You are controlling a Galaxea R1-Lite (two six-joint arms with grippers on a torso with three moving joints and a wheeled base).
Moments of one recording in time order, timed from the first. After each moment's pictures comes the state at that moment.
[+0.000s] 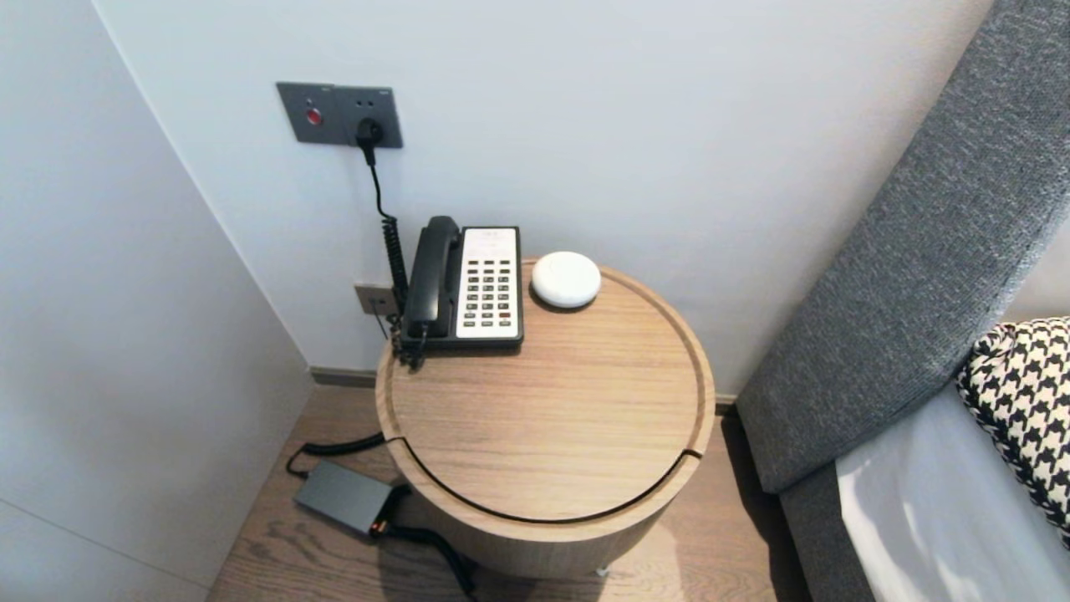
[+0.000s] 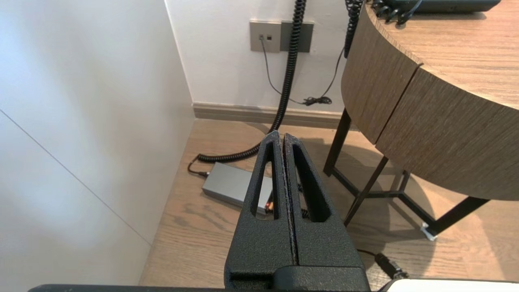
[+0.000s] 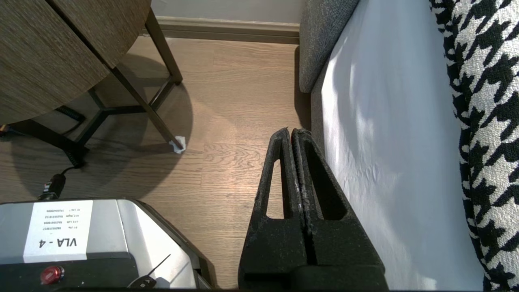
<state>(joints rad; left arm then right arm) 0.00 0.00 0.00 -0.03 0.00 0.01 -0.06 0.28 -0.03 0.09 0.00 -0.03</state>
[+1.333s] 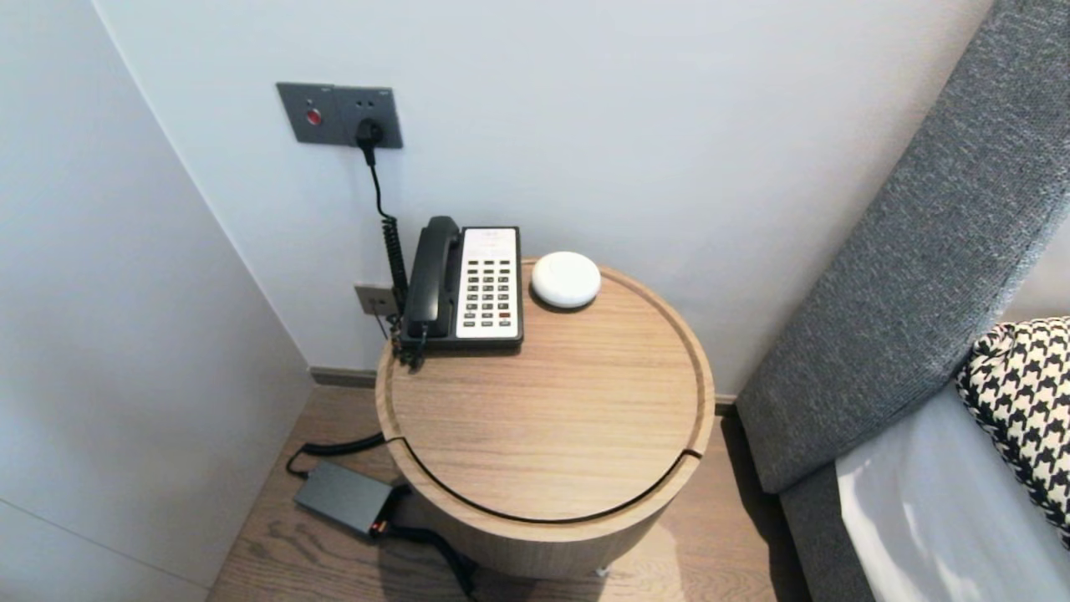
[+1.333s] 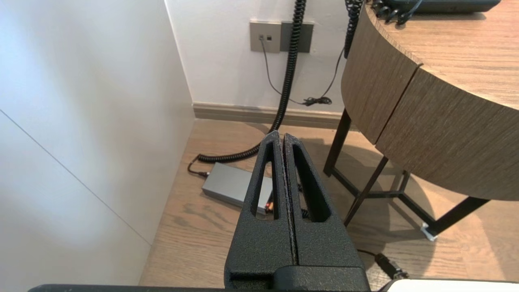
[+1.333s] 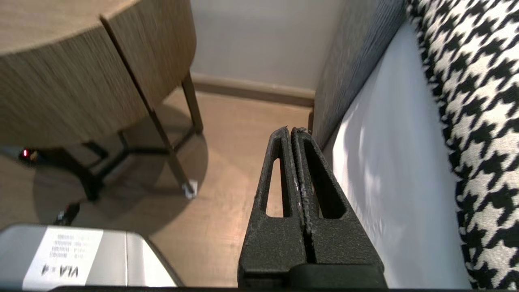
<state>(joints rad) 0.00 0.00 0.00 -0.03 0.00 0.01 0.01 0.05 -0.03 0.09 0.02 -0.07</state>
